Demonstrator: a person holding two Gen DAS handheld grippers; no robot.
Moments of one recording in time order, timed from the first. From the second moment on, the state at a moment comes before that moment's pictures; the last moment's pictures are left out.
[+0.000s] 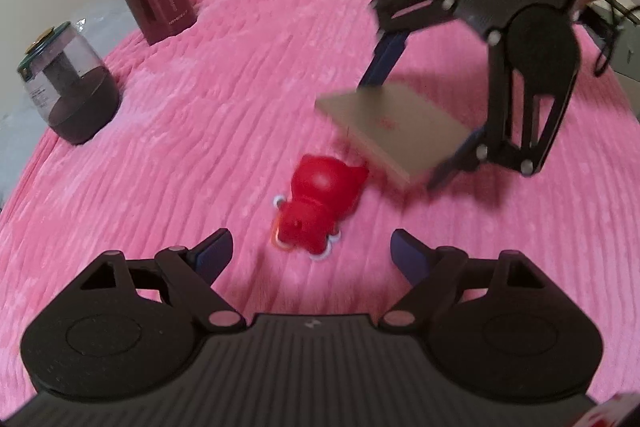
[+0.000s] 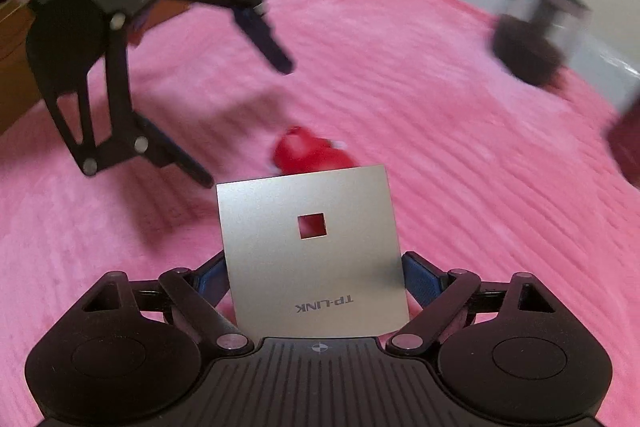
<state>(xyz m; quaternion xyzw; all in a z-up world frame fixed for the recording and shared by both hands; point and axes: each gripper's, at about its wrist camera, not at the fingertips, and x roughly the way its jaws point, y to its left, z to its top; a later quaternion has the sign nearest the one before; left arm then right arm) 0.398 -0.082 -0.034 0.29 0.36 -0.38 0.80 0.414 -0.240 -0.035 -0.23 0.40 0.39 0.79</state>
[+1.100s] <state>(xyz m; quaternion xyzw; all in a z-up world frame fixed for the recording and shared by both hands) 0.385 -0.102 -0.024 0.22 0.40 -0.37 0.81 0.354 -0.292 -0.024 -0.08 0.40 0.28 0.87</state>
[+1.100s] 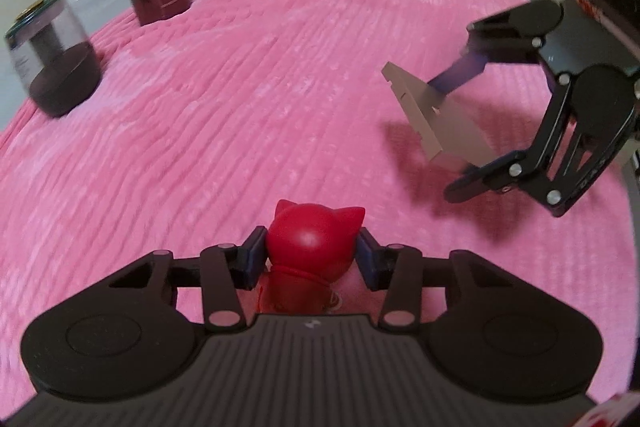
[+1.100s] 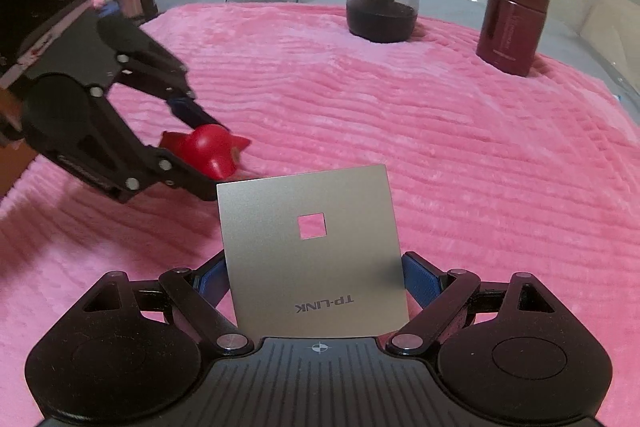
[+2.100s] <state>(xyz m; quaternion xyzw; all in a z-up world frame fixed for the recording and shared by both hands) 0.156 0.010 0.123 0.14 0.37 -0.30 0.87 0.168 -0.227 0.079 -0.07 0.35 0.32 0.88</state>
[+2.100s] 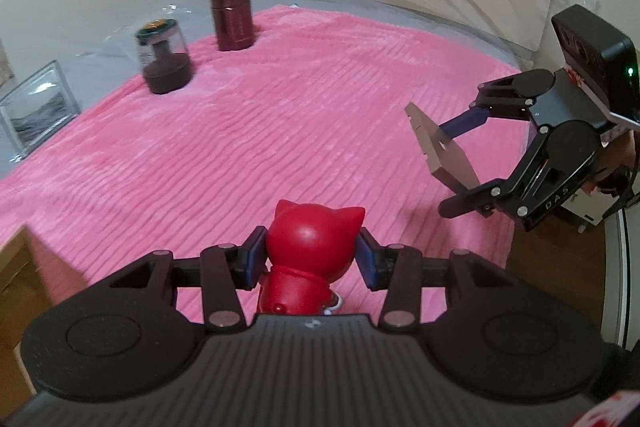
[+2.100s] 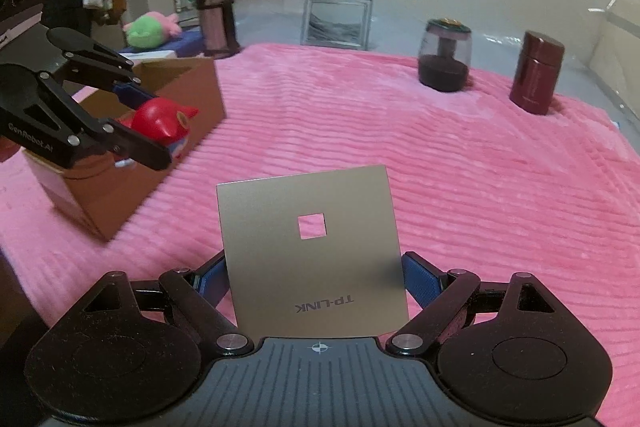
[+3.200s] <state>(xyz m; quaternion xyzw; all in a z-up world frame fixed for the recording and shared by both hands) 0.108 0.243 0.152 0.18 0.41 -0.12 0.89 0.171 0.026 0.133 -0.18 0.28 0.49 0.81</state>
